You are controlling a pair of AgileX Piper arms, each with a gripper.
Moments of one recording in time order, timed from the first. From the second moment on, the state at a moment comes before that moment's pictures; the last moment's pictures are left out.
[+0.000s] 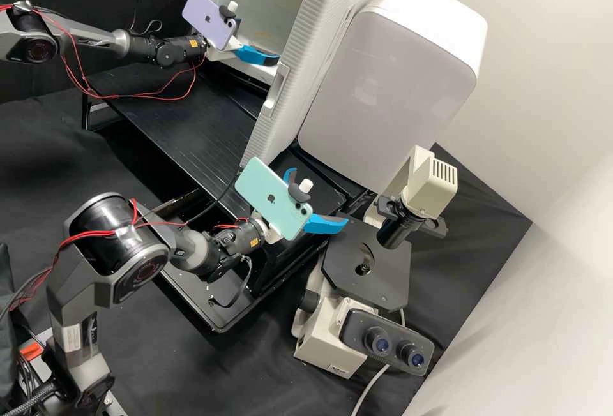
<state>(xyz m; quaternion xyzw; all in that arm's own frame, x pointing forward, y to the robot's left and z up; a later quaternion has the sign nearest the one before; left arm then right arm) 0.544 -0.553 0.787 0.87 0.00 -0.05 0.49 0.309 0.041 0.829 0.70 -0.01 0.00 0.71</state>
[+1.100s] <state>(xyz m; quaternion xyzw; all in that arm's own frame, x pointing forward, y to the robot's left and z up) 0.550 -0.561 0.776 0.87 0.00 -0.04 0.49 0.309 0.041 0.829 0.70 -0.01 0.00 0.71</state>
